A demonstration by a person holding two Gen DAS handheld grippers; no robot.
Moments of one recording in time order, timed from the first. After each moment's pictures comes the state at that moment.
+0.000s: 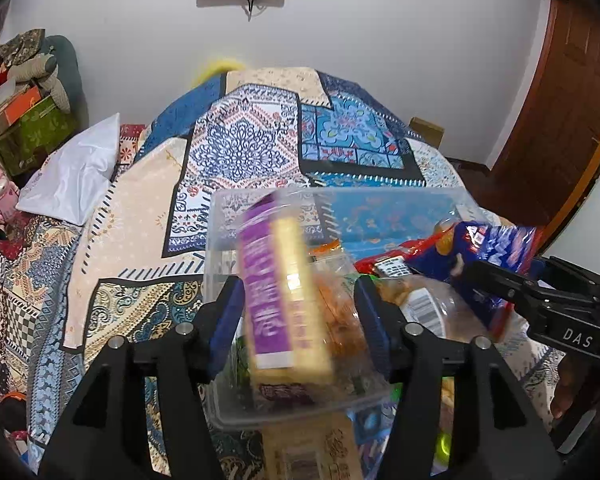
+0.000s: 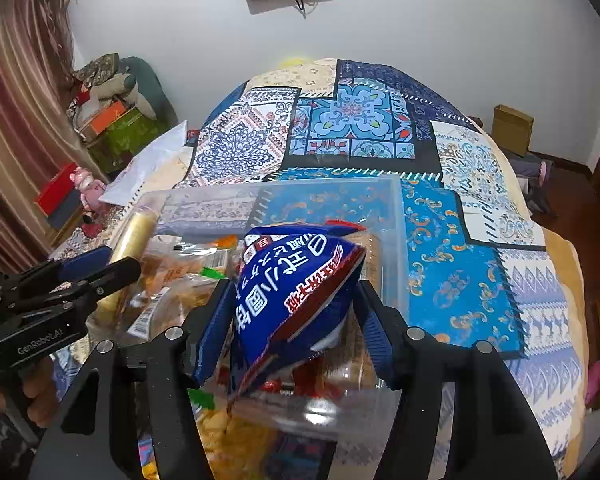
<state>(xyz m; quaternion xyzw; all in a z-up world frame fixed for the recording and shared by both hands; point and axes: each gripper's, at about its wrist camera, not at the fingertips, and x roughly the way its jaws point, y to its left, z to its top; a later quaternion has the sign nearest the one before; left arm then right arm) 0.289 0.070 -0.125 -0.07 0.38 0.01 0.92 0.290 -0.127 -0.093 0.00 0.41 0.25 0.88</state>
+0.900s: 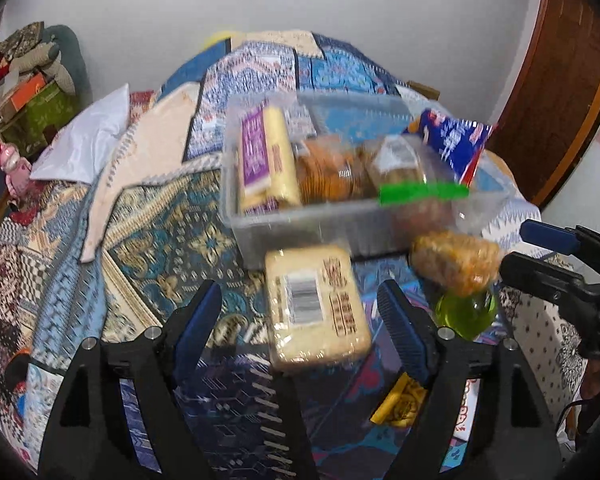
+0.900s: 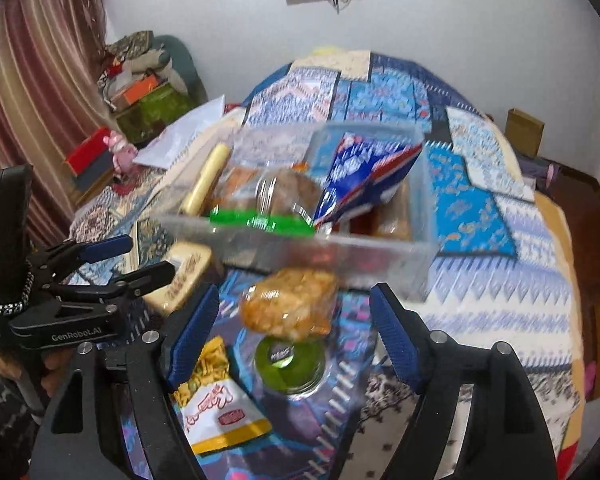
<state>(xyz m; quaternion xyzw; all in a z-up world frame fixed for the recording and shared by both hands) 0.202 0.057 -0.159 -0.05 0.44 0.01 0.90 0.198 -0.130 -0.097 -0.03 0.43 0.29 0.86</state>
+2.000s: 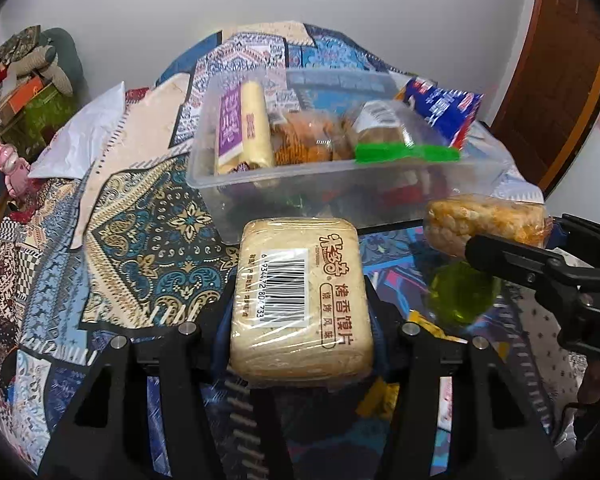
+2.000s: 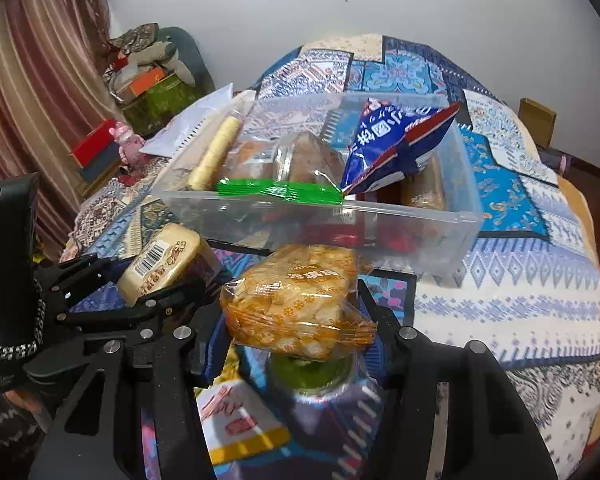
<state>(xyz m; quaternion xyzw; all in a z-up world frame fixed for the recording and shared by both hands) 0.188 0.034 -0.169 -0.04 0.43 0.01 0.90 0.188 -0.118 -0.111 -0.02 0.43 0.30 0.85</state>
